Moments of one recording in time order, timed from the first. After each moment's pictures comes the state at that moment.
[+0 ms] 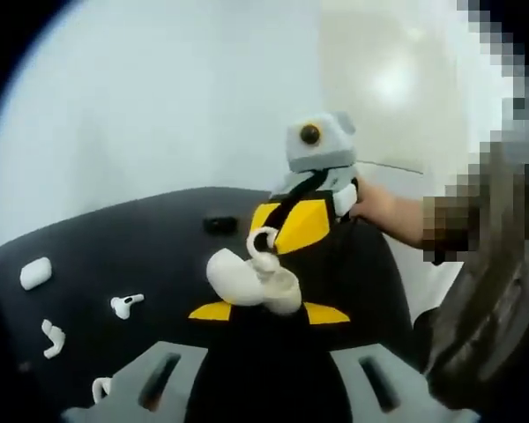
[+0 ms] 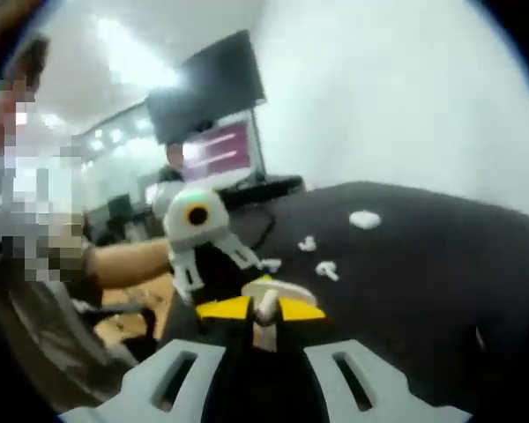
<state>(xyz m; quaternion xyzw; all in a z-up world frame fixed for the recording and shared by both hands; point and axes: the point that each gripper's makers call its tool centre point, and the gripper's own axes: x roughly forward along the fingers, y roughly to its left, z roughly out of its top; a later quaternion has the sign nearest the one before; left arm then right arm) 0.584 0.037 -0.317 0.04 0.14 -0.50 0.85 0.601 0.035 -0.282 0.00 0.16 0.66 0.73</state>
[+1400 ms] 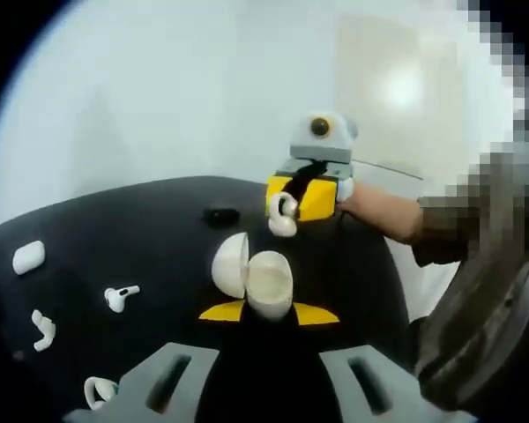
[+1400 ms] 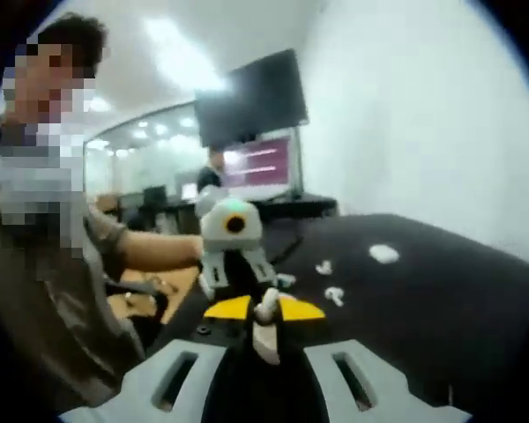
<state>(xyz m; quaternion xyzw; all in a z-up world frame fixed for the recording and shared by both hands) 0.584 0.033 -0.322 0.02 0.17 -0.50 0.85 0.582 0.023 -0.261 -0.06 0.05 0.76 0.64</state>
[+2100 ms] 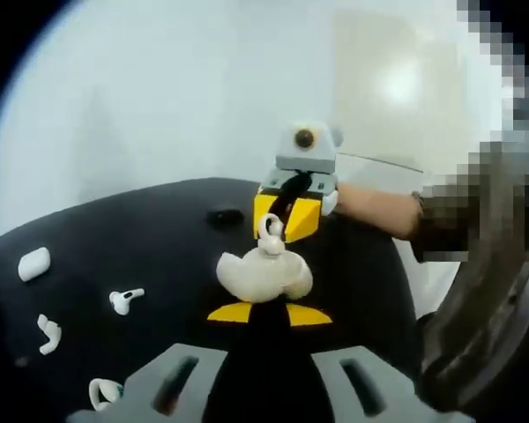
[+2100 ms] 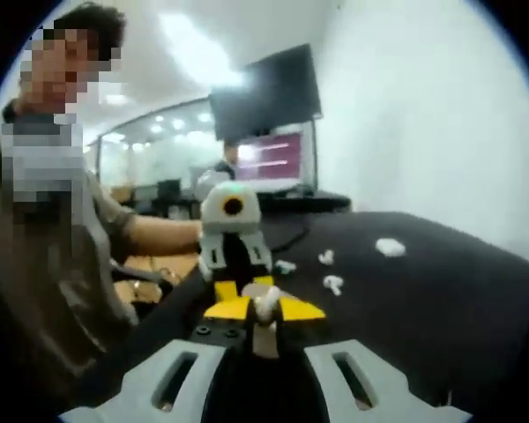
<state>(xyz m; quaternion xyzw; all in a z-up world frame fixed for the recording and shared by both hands) 0.588 0.037 -0.319 0.03 0.16 -0.49 0.86 0.598 0.017 -0.274 -0.05 0.06 0.76 0.64</state>
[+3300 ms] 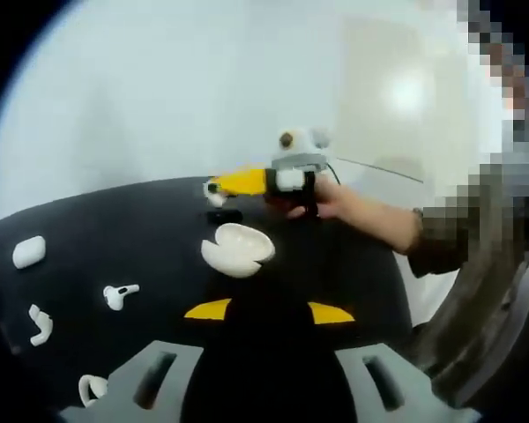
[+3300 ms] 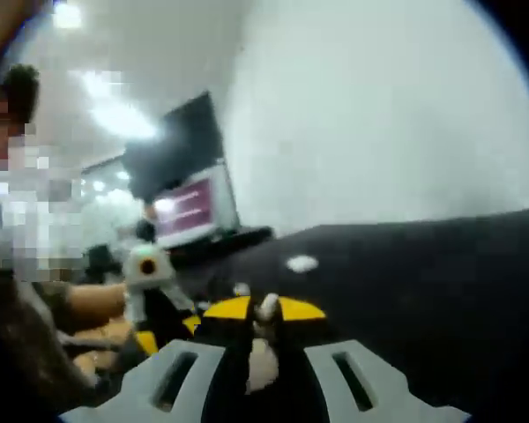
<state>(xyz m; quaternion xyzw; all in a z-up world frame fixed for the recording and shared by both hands) 0.587 0.035 -0.320 0.01 0.17 -0.49 0.86 0.706 -0.009 -0.273 0.06 0.12 0.56 0.82</state>
